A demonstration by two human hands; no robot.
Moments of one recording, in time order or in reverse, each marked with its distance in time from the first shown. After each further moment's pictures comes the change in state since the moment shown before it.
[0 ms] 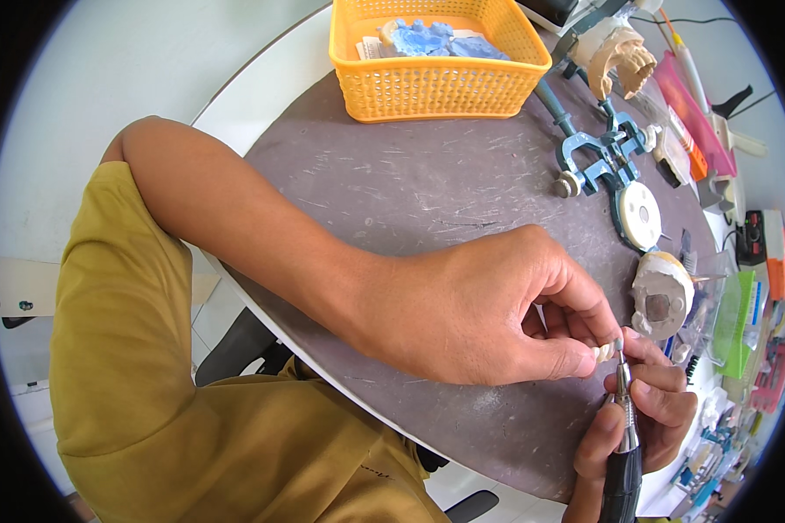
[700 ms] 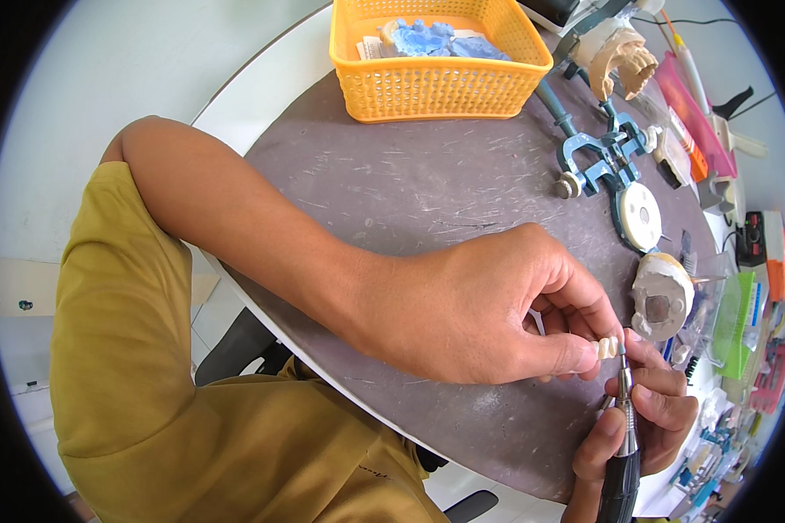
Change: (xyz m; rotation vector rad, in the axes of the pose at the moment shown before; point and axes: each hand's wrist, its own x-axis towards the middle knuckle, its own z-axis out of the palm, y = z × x) left_hand 0.000 0.004 -0.001 -0.042 -0.005 -0.042; right_hand -0.001 -0.001 0.001 -0.020 0.018 -0.001
